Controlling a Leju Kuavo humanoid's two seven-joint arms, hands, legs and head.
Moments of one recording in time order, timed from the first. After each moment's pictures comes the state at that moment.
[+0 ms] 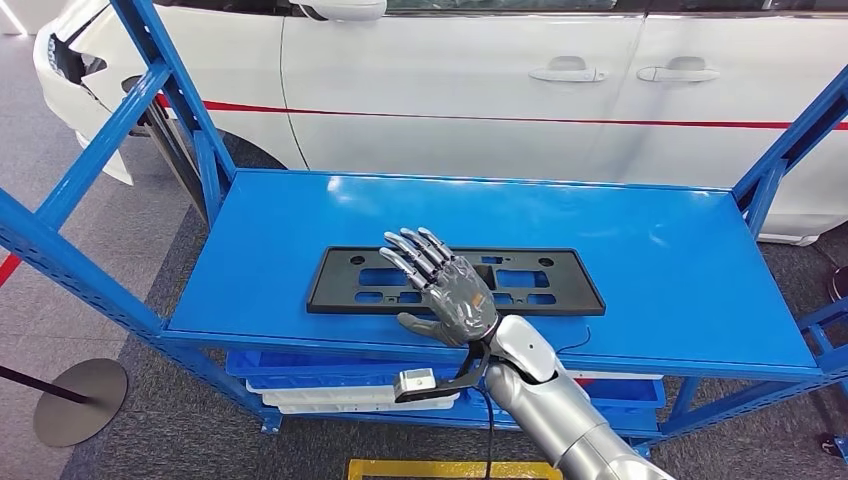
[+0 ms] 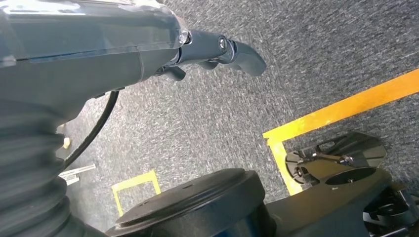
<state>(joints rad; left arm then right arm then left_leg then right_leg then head) -0.09 -0.13 -0.05 -0.19 -0.40 0.07 0.17 -0.50 0.03 0.63 -0.93 0.88 -0.58 -0.56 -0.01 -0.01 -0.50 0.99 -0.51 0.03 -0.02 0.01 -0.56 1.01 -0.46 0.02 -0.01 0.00</state>
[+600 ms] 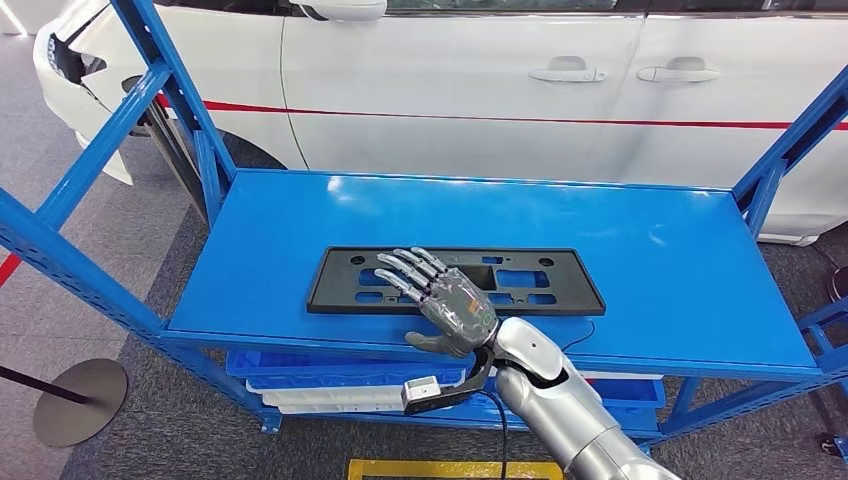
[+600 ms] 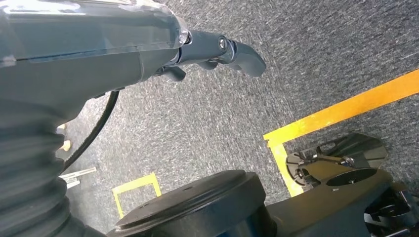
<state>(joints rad) -0.09 -0.13 -0.04 -0.19 -0.43 0.07 0.17 -0.49 -0.01 0.64 -0.96 0.95 -0.40 -0.55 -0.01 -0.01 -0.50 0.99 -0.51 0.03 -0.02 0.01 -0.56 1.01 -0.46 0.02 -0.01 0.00</state>
